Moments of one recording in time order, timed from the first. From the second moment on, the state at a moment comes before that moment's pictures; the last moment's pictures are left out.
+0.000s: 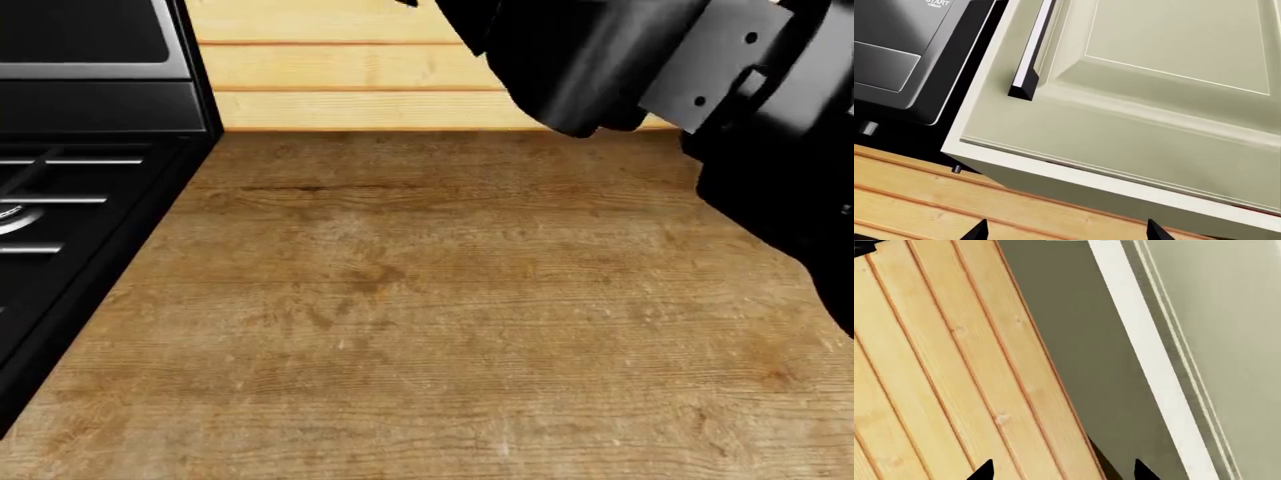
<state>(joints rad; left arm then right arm) -1.55 -1.01 1.08 0.37 -1.27 0.19 -0.94 2.01 0.14 -1.40 0.34 0.48 0.87 0.18</state>
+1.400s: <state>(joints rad) -1.41 -1.17 1.11 0.65 -1.18 0.20 -1.07 1.18 1.08 -0.62 -0.74 1.26 0.73 1.06</state>
